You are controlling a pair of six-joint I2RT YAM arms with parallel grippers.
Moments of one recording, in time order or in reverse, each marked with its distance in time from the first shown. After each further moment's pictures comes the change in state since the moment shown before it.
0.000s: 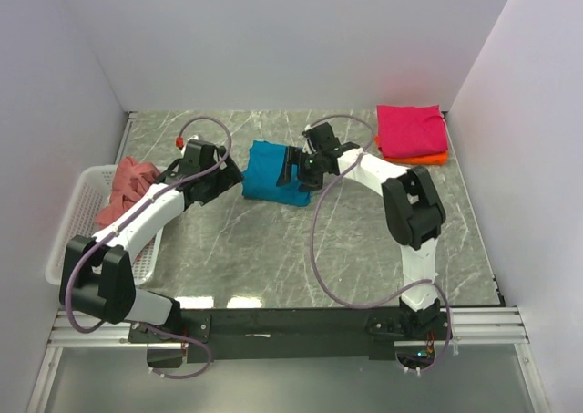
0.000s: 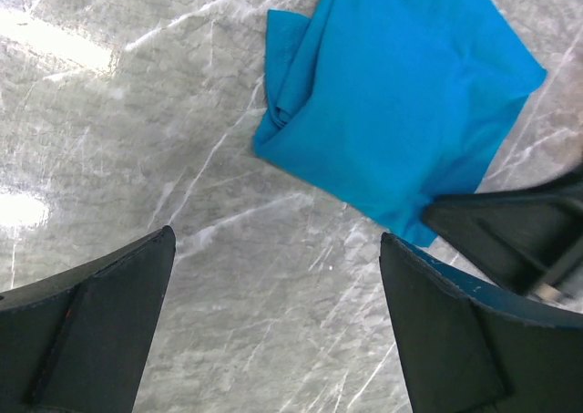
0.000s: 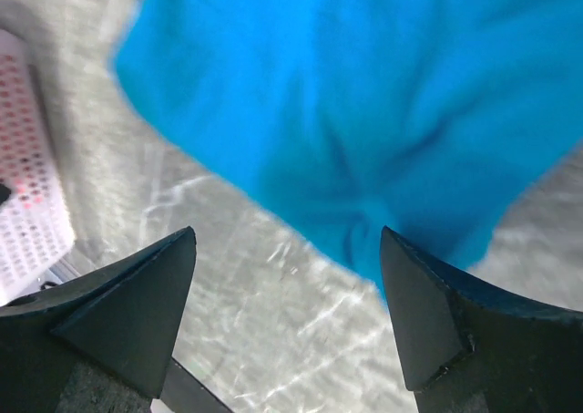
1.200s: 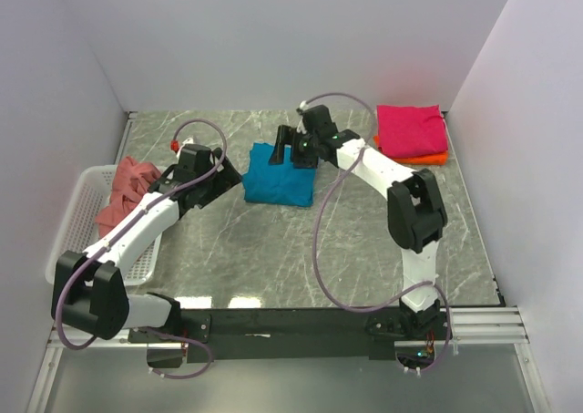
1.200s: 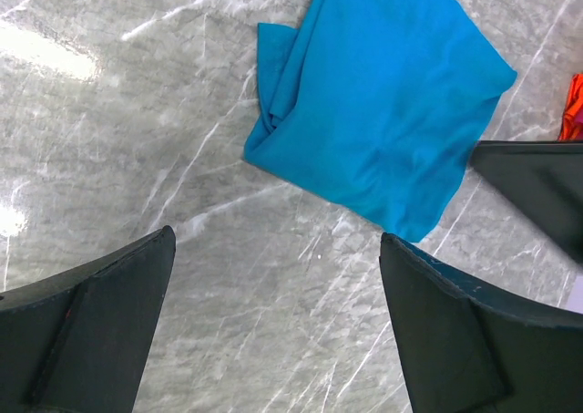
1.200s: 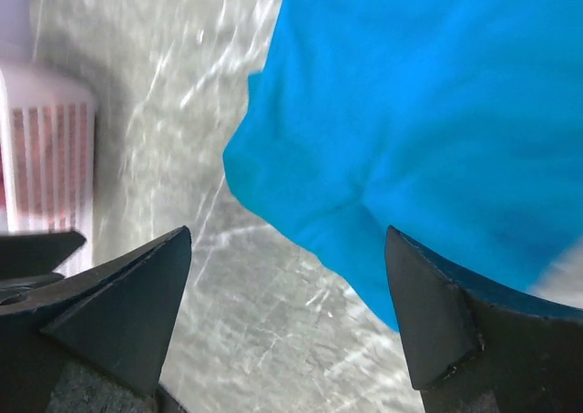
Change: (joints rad) left arm -0.006 -0.082 -0.046 0.009 0.001 -0.028; right arm 0.030 -0.009 0.145 0.006 0.065 -0.035
